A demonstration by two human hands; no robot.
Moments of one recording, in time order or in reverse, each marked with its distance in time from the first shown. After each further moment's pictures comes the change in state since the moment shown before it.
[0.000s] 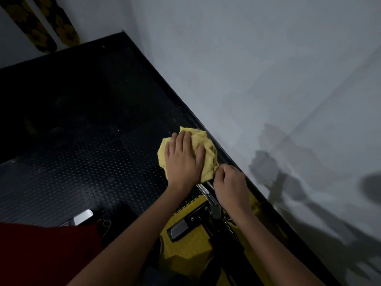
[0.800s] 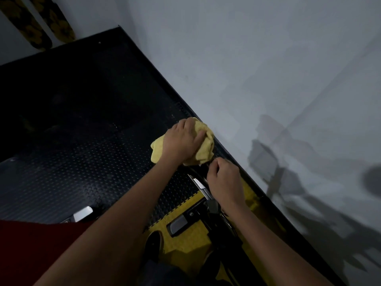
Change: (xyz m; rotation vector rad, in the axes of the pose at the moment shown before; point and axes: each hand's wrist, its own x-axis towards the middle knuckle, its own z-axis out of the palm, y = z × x) left_hand 0.060 0.008 -0.001 0.148 -0.304 0.144; right_hand 0.003 0.006 0.004 0.032 -0.017 -0.014
